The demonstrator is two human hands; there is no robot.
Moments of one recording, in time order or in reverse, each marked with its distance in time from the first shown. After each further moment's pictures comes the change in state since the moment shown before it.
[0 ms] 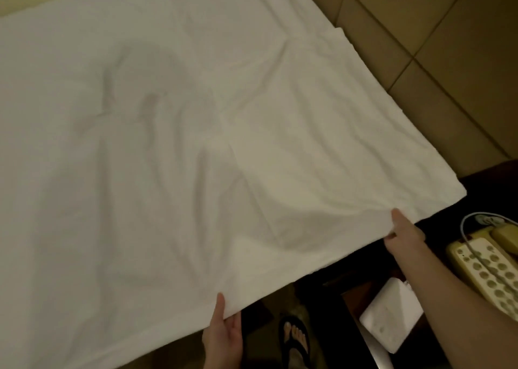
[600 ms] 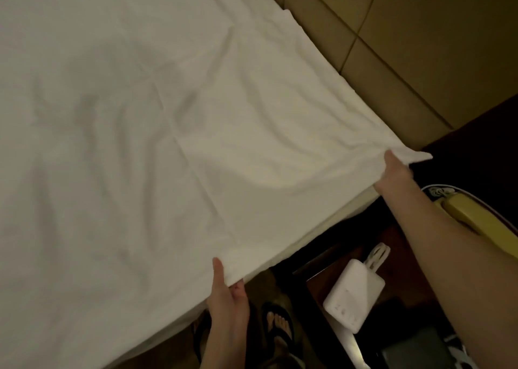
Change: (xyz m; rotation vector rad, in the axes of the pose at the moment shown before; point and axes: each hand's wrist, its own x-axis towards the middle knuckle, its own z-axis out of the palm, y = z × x) left_hand -0.008 -0.071 0.068 0.155 0.030 0.055; right_hand 0.041 -0.084 0.015 0.069 -0.044 -0.078
